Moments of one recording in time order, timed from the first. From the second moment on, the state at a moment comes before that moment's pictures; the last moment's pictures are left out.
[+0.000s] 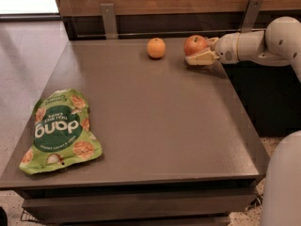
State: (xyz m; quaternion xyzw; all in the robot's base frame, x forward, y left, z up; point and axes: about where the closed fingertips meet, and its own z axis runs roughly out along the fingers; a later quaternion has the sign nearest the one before) arm 0.763 -0.176 0.849 -0.44 0.70 0.23 0.51
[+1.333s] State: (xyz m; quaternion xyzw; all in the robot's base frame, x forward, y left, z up) arm 0.786 -0.149 0.814 -0.45 0.71 0.26 0.47
